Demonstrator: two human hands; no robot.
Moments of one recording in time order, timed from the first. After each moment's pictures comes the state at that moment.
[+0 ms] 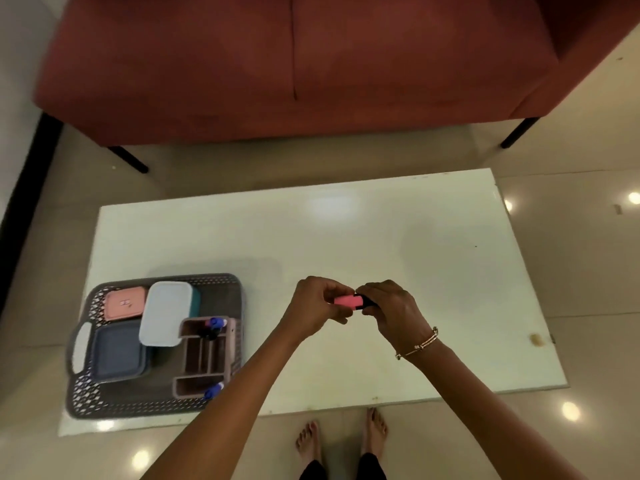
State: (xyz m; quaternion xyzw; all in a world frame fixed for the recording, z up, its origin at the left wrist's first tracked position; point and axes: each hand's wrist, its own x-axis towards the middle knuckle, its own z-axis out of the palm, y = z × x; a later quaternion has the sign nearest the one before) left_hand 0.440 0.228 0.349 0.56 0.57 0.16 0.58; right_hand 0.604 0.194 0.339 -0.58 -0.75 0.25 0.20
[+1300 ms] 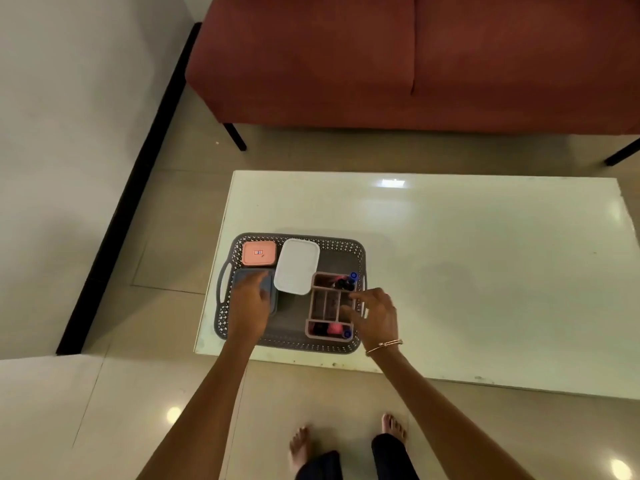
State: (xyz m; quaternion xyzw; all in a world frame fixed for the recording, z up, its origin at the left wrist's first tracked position) left_hand 0.129 0.139 0.353 0.54 0.79 0.17 0.22; right_hand 0.344 0.130 0.310 -0.69 -0.60 0.35 0.18
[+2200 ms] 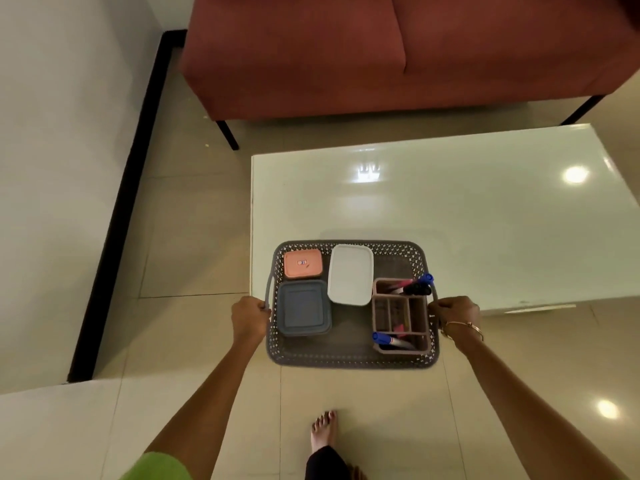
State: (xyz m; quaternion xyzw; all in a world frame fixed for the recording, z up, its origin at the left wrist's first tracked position) left_hand -0.047 0.052 0.283 0.47 0.81 0.10 0.34; right_hand 0.319 0.015 0.292 -0.85 -0.32 0.36 0.19
